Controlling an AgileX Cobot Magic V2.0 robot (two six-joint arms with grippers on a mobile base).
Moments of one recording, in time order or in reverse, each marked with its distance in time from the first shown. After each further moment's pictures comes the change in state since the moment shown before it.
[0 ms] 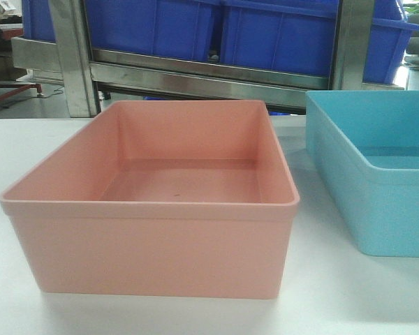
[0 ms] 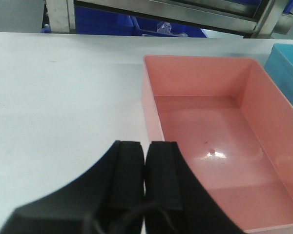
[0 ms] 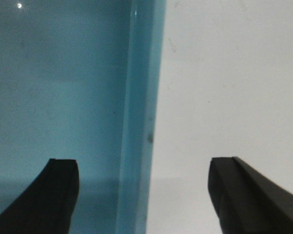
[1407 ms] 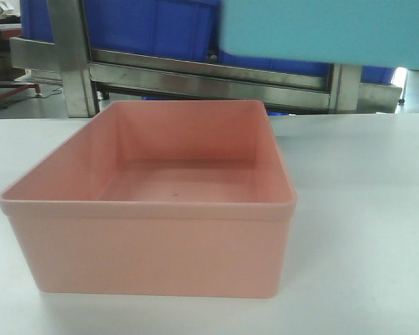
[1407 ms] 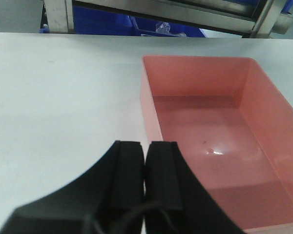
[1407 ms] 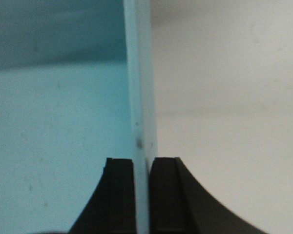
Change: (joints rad) left arm 0.000 0.000 0.000 0.000 0.000 0.000; right arm 0.260 -0.560 -0.002 0.289 0.167 0.379
